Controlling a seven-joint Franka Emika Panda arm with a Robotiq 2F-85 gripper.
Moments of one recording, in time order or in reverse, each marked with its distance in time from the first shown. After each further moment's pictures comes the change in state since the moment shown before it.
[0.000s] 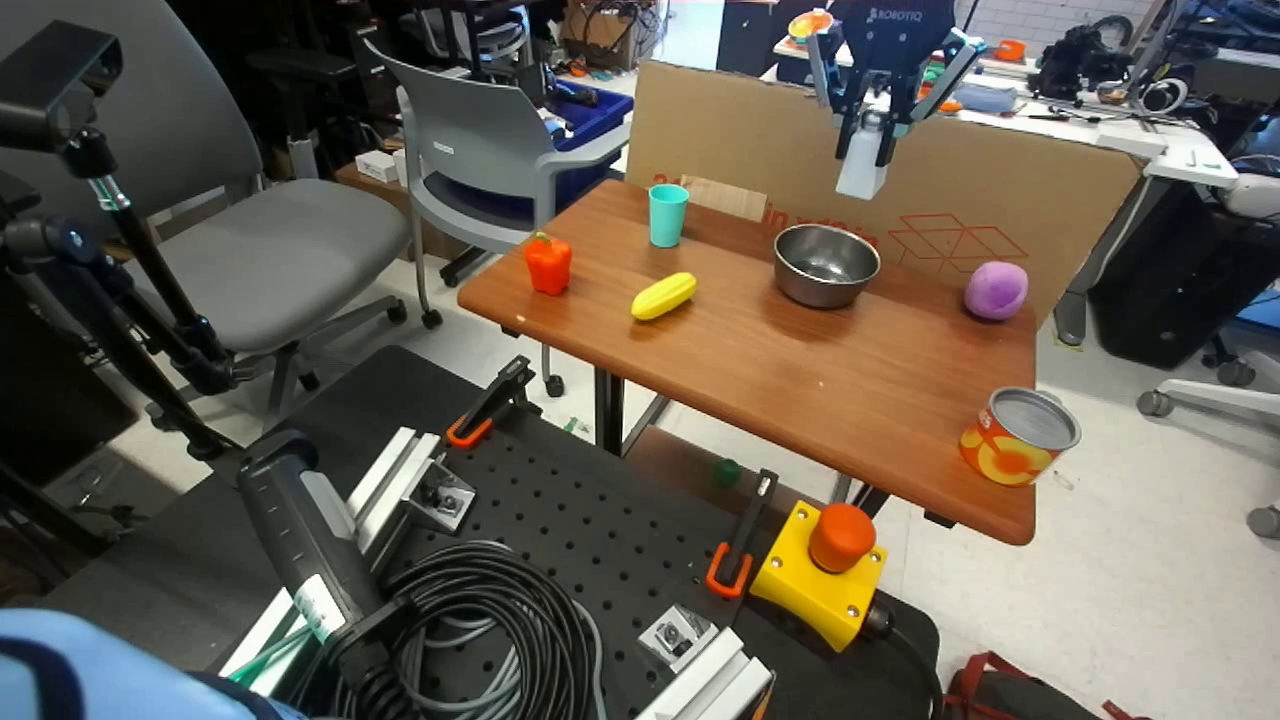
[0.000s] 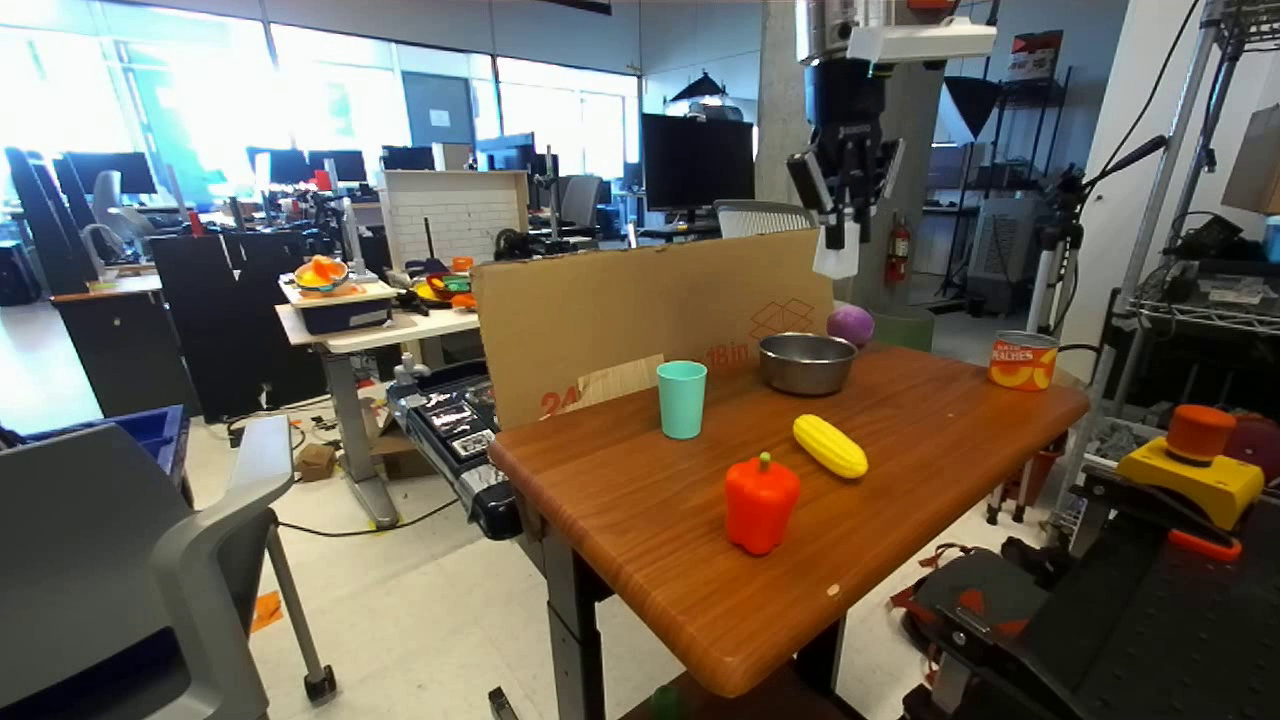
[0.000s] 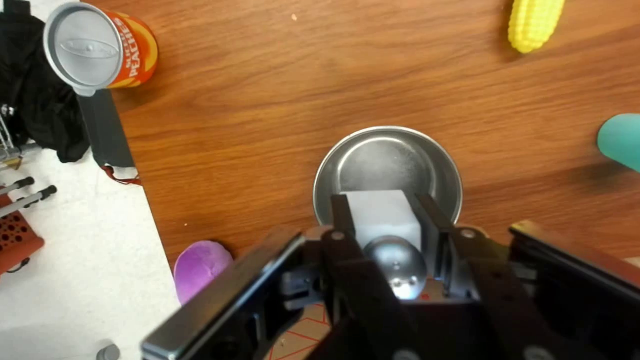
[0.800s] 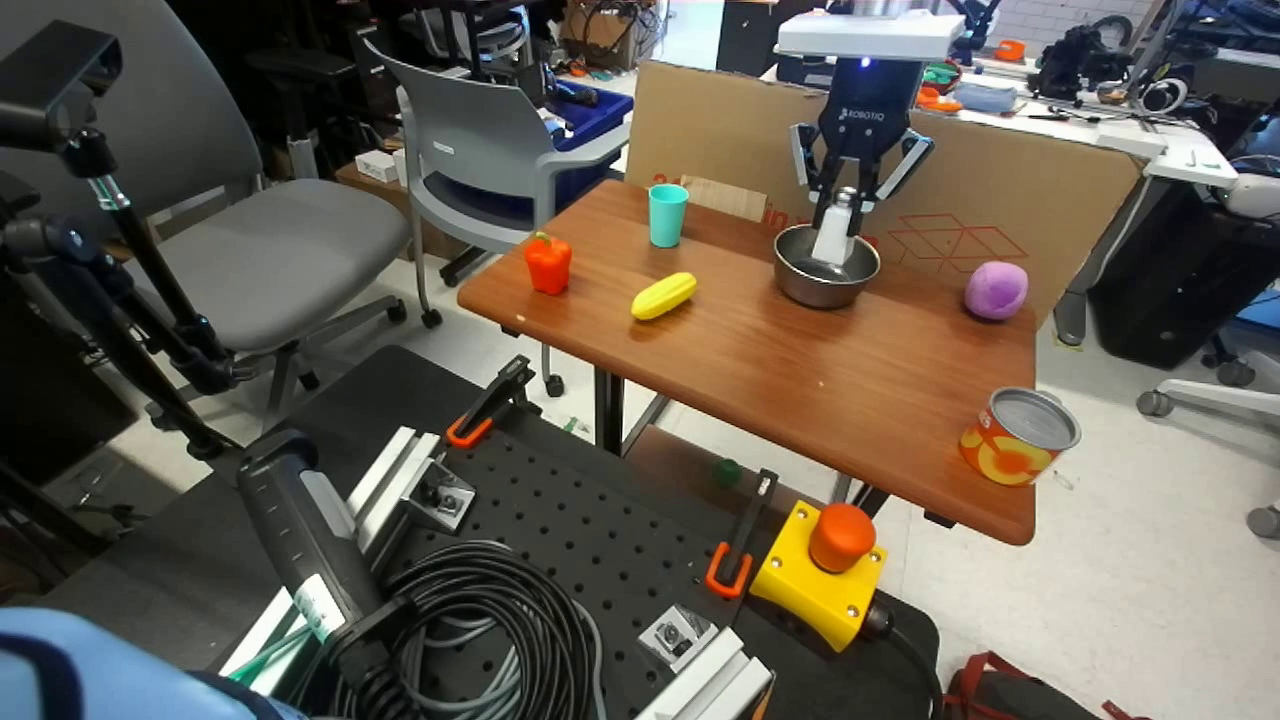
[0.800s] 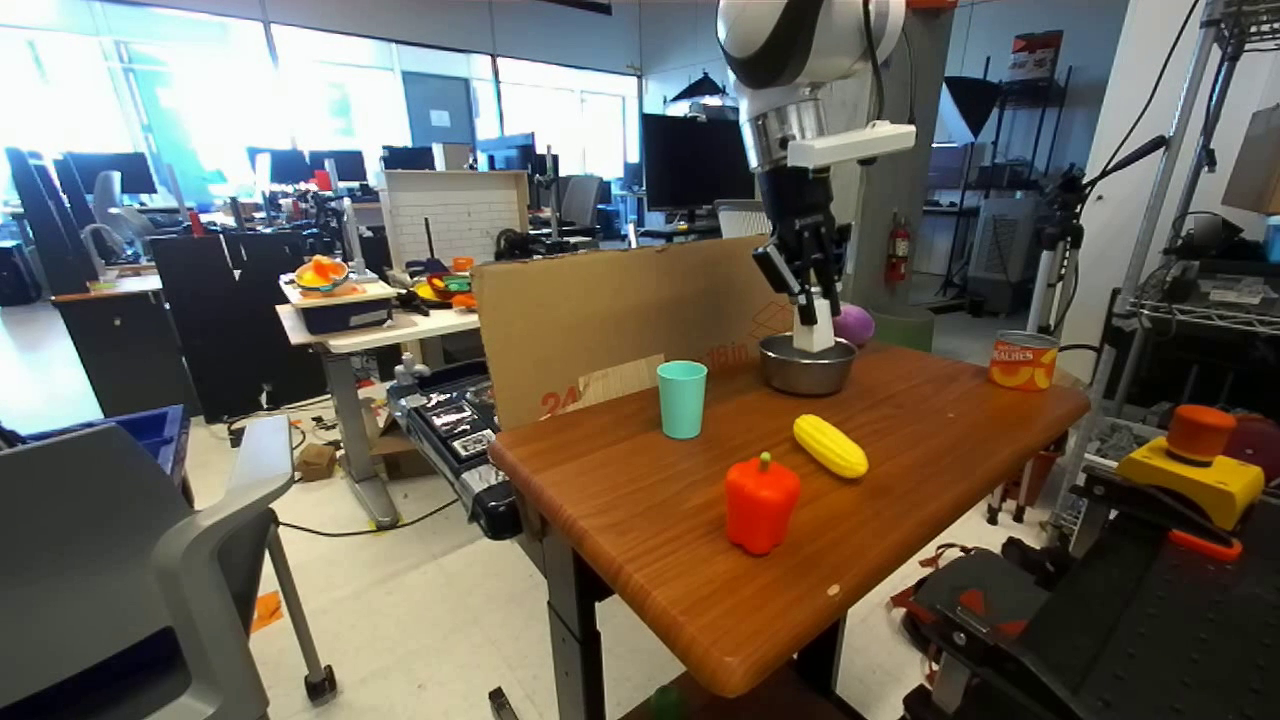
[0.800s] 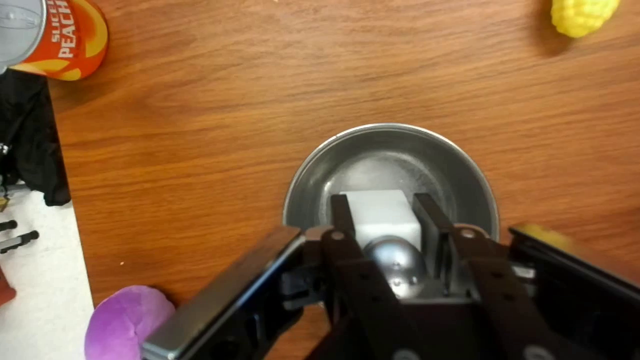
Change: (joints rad) arm 0.008 0.328 0.008 0.308 0.000 -0.170 -0.014
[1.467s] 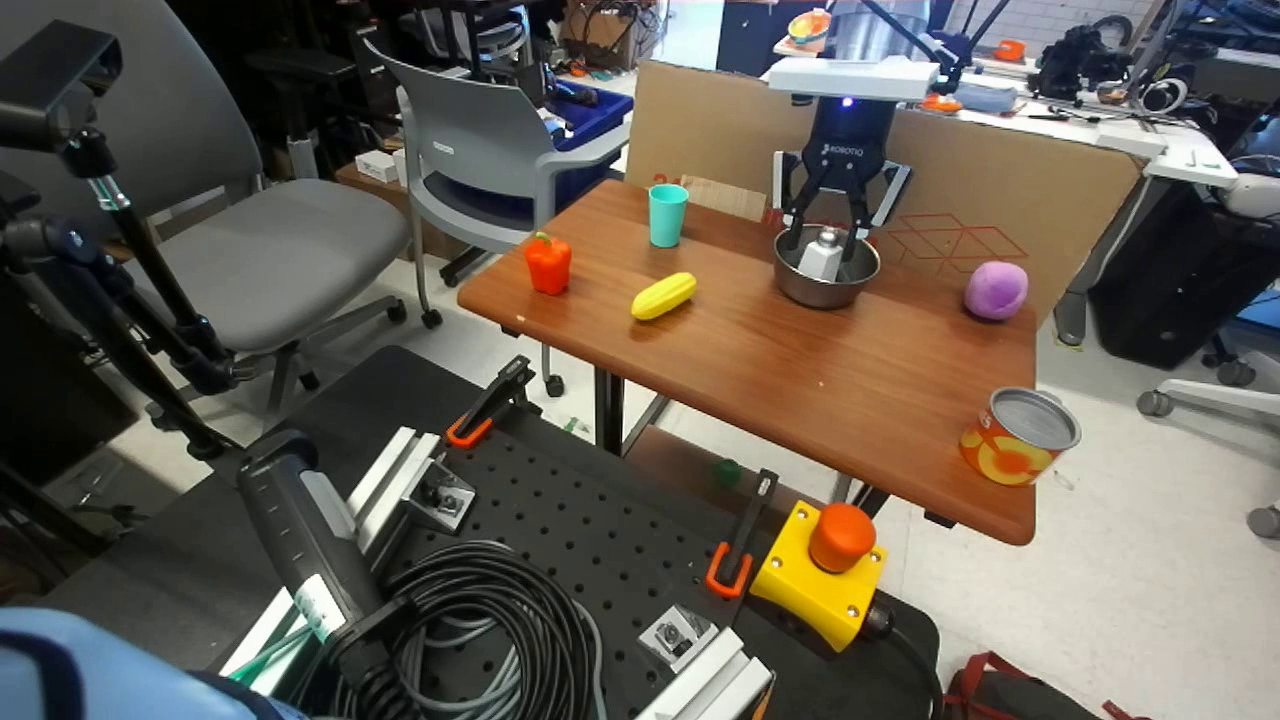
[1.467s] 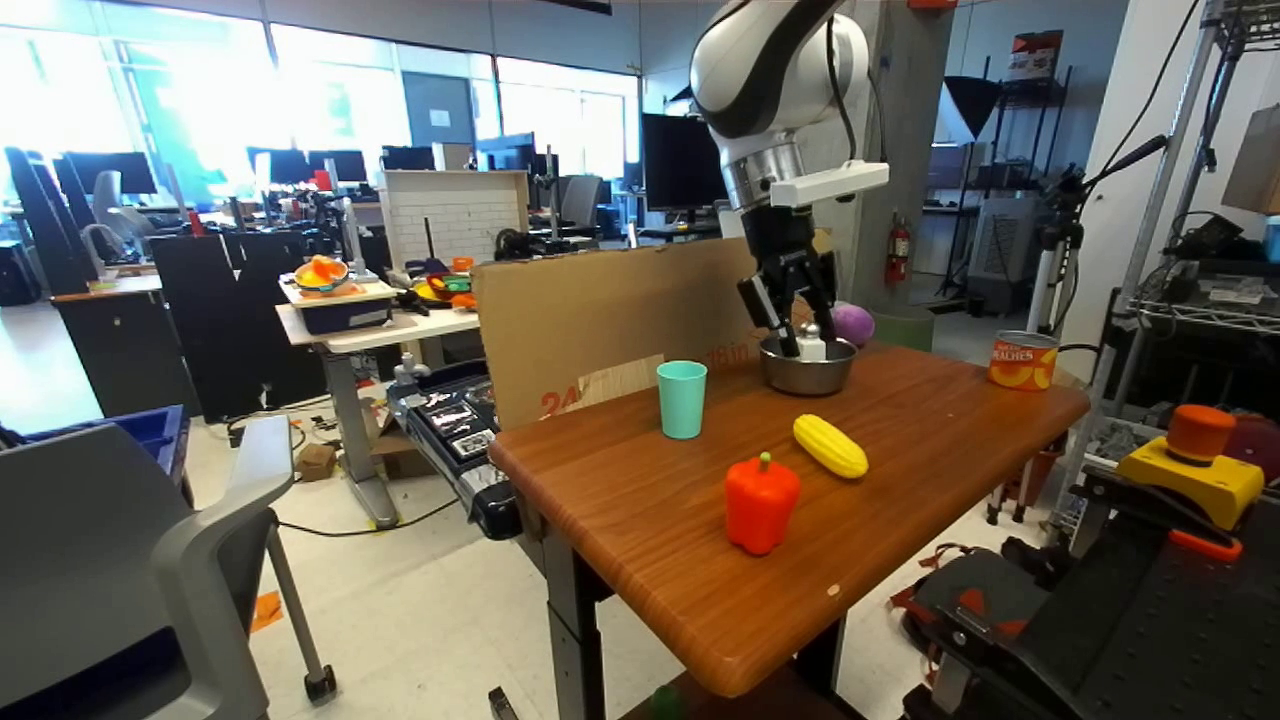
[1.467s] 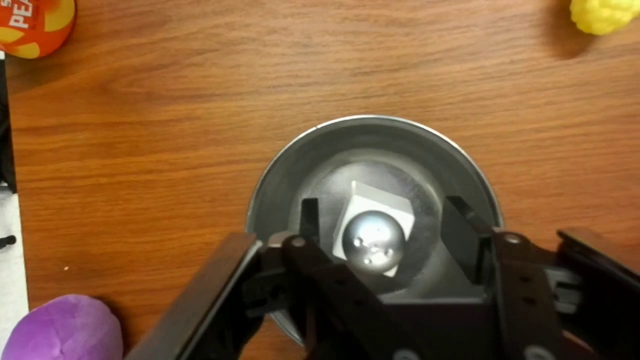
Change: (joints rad) arm 0.012 0.128 0.005 0.128 -0.001 -0.070 -0.046
